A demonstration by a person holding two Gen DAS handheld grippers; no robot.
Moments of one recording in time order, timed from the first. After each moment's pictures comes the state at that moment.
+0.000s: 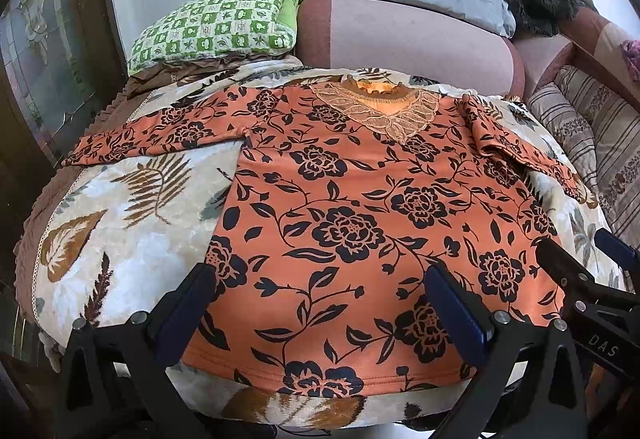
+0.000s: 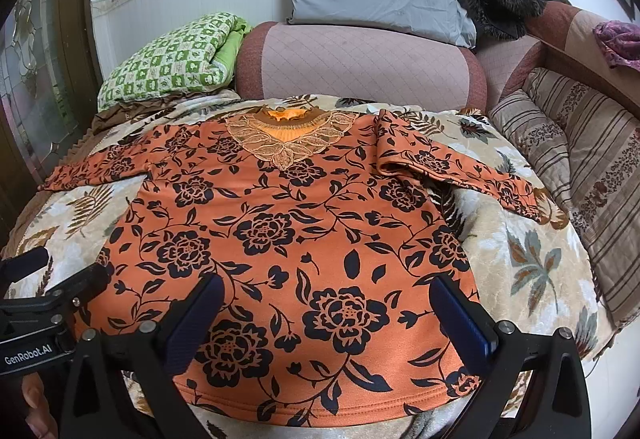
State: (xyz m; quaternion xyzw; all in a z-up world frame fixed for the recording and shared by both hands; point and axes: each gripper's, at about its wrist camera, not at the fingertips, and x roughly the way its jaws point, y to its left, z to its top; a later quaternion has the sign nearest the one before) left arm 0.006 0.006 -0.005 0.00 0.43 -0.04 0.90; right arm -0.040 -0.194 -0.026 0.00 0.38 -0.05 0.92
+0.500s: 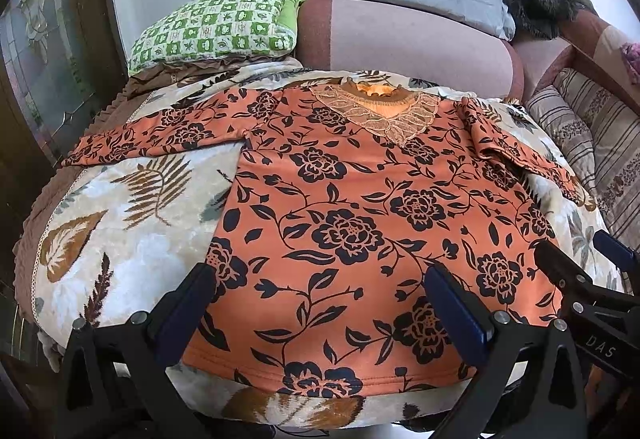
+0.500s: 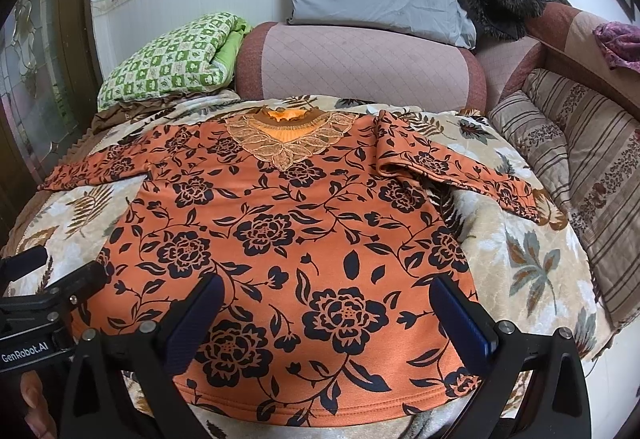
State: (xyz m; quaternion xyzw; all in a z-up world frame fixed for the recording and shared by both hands) left arm 0.006 0.008 -0.002 0.00 0.43 -0.04 0.90; right arm -0.040 -0.196 -0.025 0.00 0.38 -0.05 0.92
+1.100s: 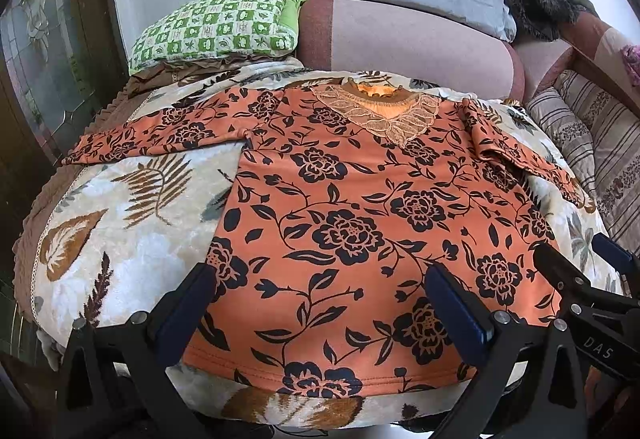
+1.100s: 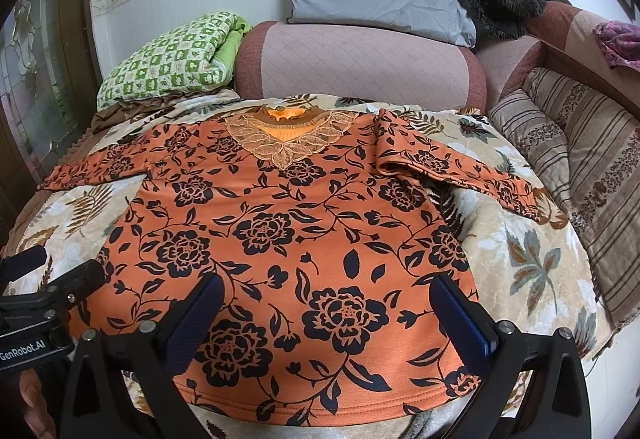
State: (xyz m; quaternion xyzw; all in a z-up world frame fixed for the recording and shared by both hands) left arm 0.006 0.009 0.000 0.00 0.43 -0.04 0.90; right arm -0.039 -0.195 -0.025 0.00 0.38 -0.05 0.92
